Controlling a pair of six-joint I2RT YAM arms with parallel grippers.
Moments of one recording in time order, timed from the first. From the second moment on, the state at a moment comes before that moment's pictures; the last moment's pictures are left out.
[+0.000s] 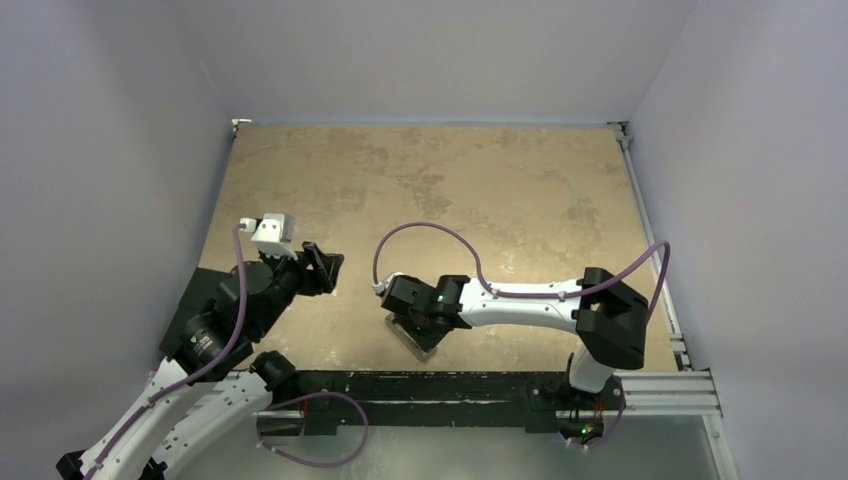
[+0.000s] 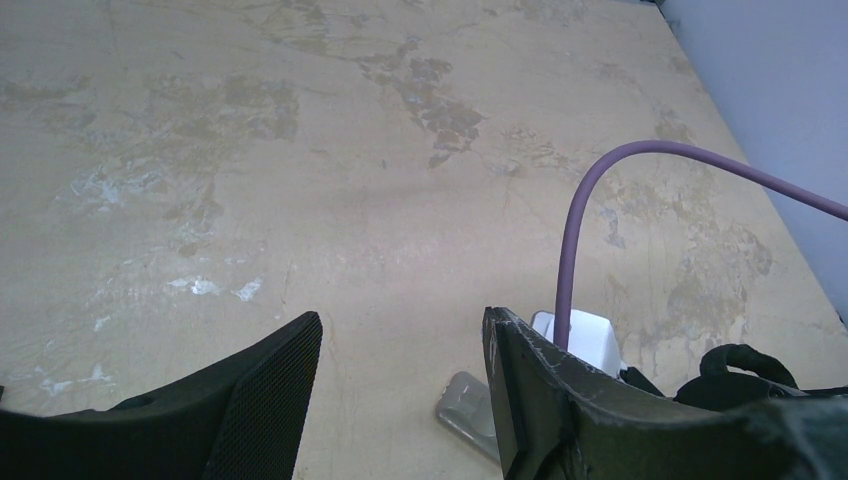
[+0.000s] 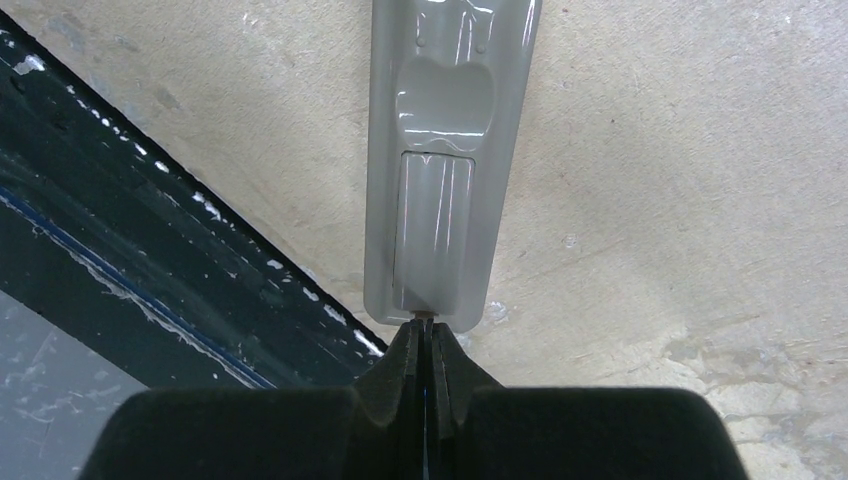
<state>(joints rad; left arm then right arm) -0.70 0.46 0.77 -0.59 -0.35 -0.43 1.25 1.67 1.14 -0.70 0.09 0.43</state>
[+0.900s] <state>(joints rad) -0.70 0.46 0.77 -0.59 -0.35 -0.43 1.25 1.71 1.15 -0.68 0.08 0.43</state>
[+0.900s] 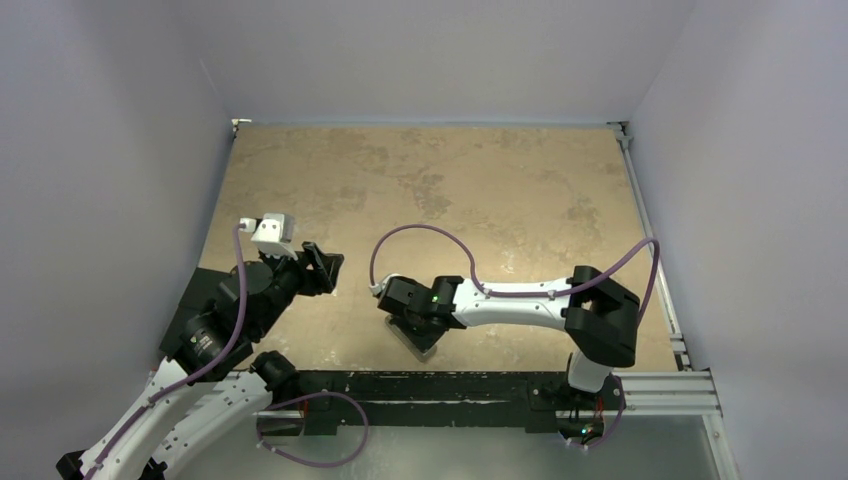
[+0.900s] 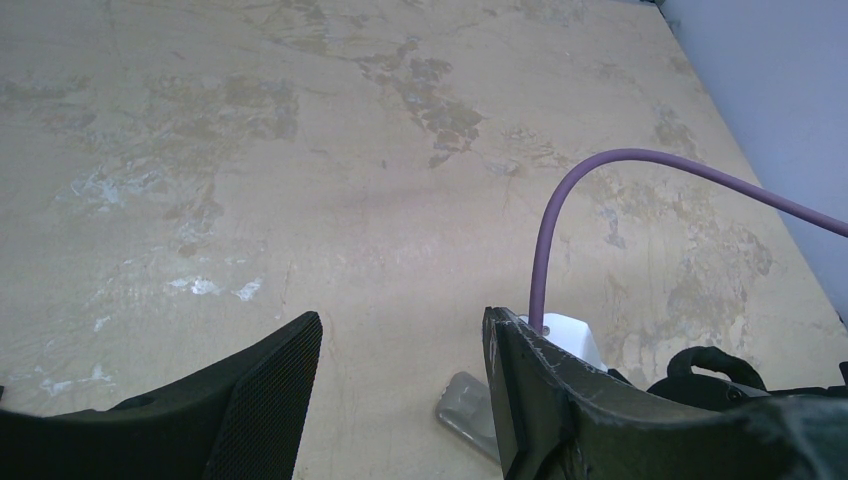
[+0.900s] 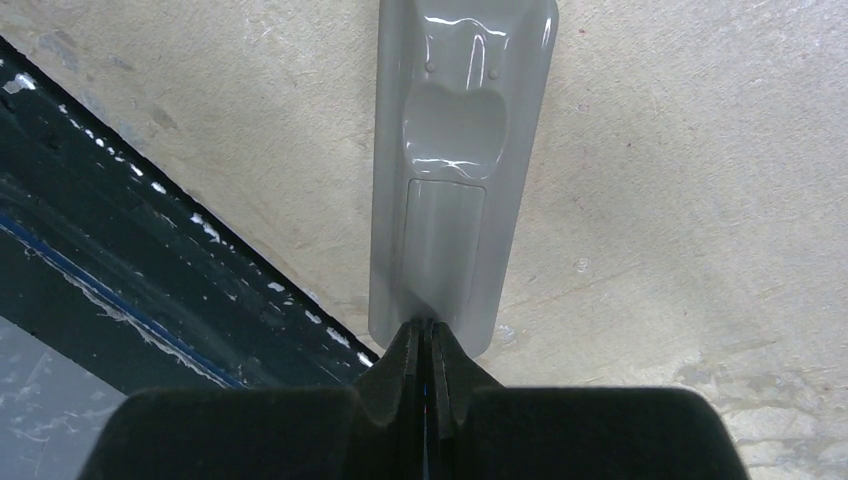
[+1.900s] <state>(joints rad) -0.70 0.46 0.77 -0.59 -0.35 -0.43 1.24 1.73 1.14 -0.63 0.08 0.43</state>
